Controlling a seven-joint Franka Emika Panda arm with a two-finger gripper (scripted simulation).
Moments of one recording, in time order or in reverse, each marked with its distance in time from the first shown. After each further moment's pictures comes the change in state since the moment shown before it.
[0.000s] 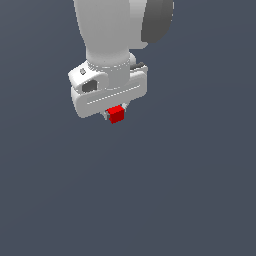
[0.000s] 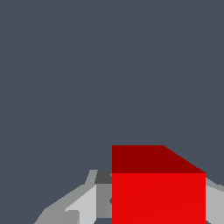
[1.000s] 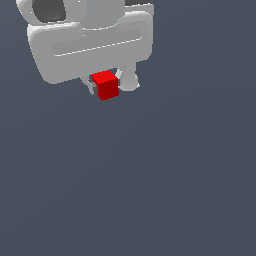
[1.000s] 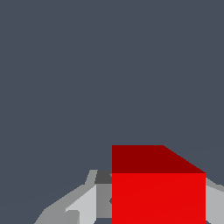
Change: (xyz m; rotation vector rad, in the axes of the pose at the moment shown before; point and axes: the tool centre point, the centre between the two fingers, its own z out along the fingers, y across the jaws) arm 0.030 0.025 -0.119 0.000 -0.001 0.001
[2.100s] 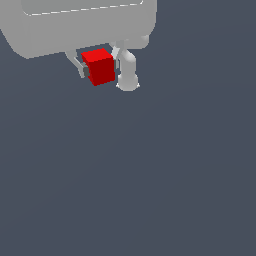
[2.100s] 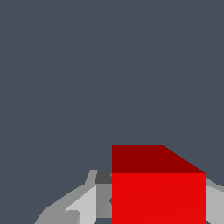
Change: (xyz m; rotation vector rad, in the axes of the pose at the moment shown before) arm 0.014 0.011 -0.047 0.000 -0.001 0.000
